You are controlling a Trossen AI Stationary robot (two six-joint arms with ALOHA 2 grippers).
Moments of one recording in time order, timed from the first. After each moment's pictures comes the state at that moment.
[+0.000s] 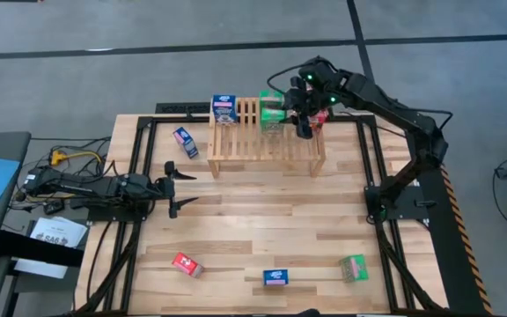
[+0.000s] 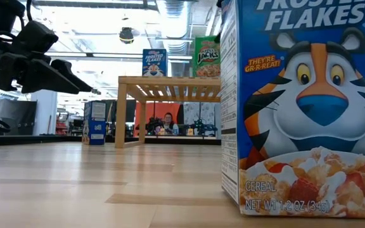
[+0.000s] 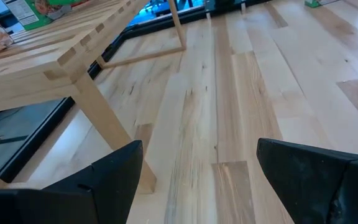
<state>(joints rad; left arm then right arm) -0.10 0.27 0.03 0.01 -0.35 0.22 -0.57 1.59 1.69 -0.87 -0.32 -0.58</state>
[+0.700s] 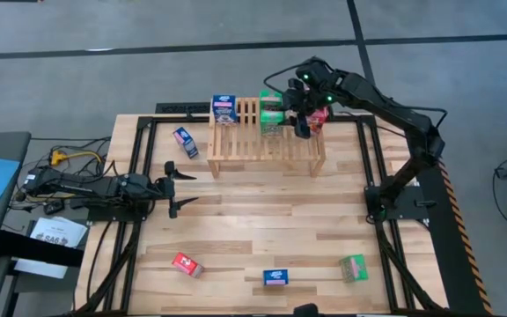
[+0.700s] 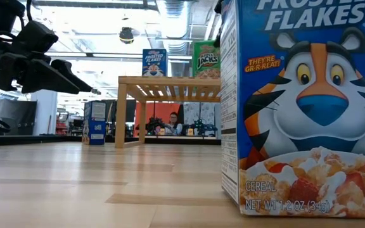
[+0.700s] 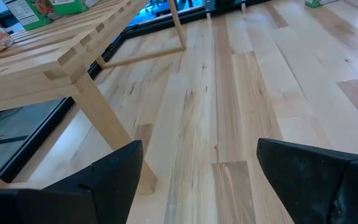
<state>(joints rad) -0.10 0.27 0.03 0.01 -0.35 0.22 -0.59 1.62 1.69 -0.87 -0.35 -0.59</state>
